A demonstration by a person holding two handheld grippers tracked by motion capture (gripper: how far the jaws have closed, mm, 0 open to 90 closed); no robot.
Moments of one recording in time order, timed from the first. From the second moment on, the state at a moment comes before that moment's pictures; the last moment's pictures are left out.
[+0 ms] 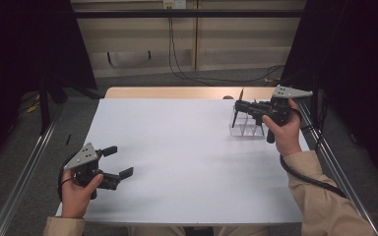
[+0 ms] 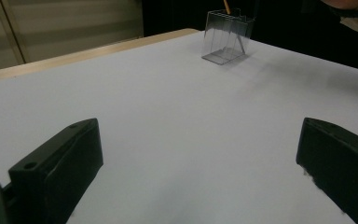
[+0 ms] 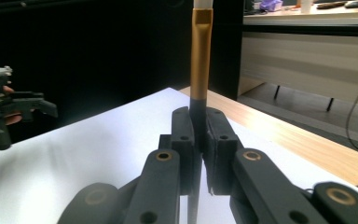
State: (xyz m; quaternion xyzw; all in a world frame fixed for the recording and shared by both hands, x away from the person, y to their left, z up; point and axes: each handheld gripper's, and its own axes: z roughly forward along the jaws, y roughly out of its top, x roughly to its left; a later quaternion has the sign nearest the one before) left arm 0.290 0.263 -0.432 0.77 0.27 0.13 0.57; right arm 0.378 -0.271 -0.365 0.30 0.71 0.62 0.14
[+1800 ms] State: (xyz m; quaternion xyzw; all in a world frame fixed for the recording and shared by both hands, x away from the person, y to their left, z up) left arm 0.289 0.262 -0.431 0.77 0.26 0.13 0.57; right arm 0.401 -0.335 -0.364 0.39 0.70 0.55 0.22
